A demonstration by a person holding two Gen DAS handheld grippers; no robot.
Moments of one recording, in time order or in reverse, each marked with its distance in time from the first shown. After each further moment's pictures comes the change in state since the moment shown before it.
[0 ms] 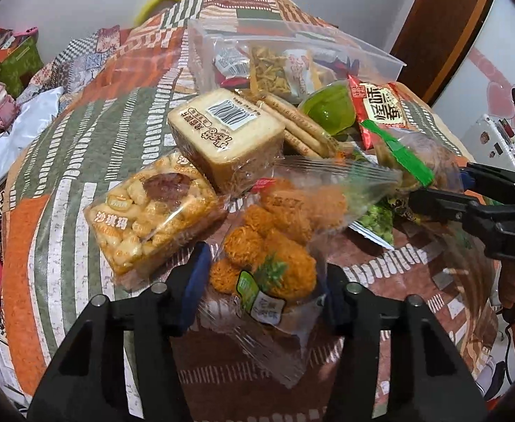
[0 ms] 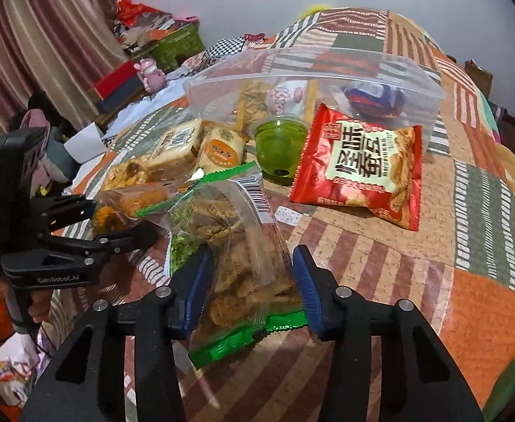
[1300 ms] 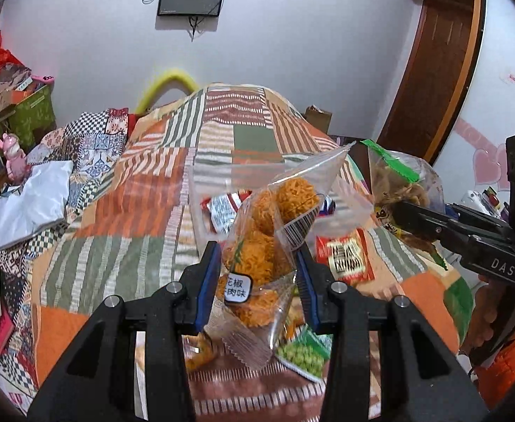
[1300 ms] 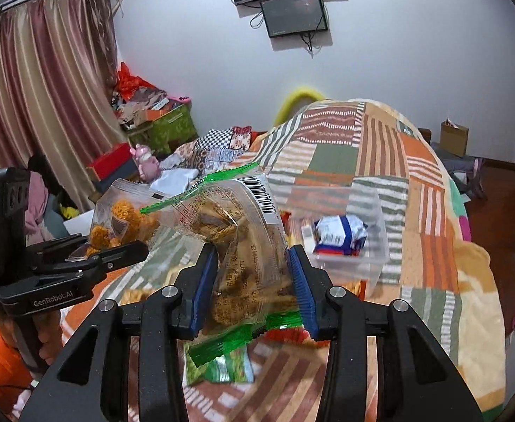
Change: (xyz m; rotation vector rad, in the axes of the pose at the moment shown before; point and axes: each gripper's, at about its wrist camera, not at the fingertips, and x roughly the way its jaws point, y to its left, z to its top) left arm -0.085 -0.010 0.095 -0.033 -0.342 -0.020; right arm -0.069 -0.007 0.085 0.010 -0.328 -0.050
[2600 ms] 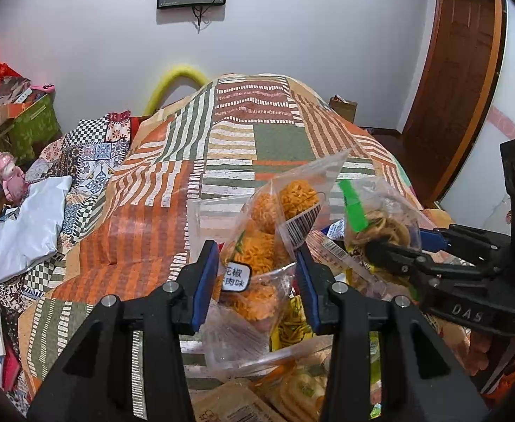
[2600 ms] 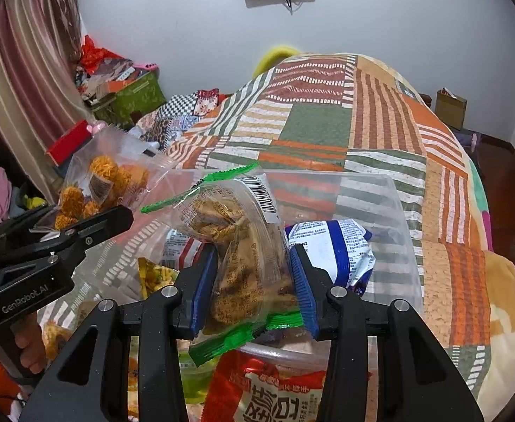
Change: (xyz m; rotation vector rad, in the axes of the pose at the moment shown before) left arm 0.128 0.019 0.048 0.039 0.034 0.099; right arm 0.123 -0.043 0.021 0.031 0.161 -0.081
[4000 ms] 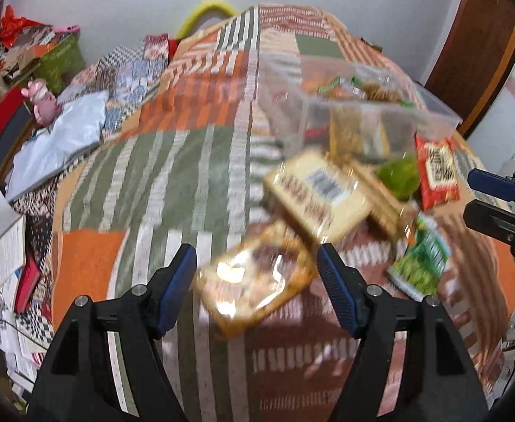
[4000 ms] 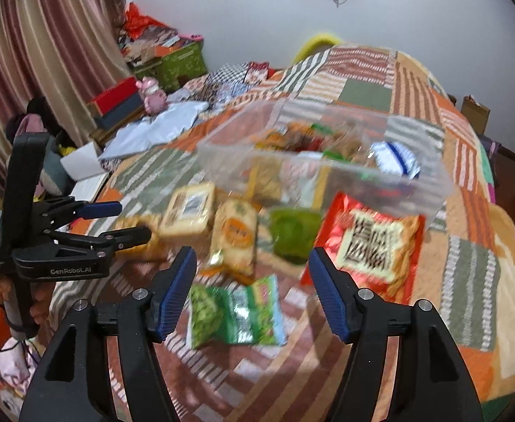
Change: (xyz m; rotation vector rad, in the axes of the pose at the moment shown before) left arm -0.072 0.049 -0.130 -0.061 0.274 0.075; right arm -0.063 0.069 -0.084 -0.122 0.085 0.088
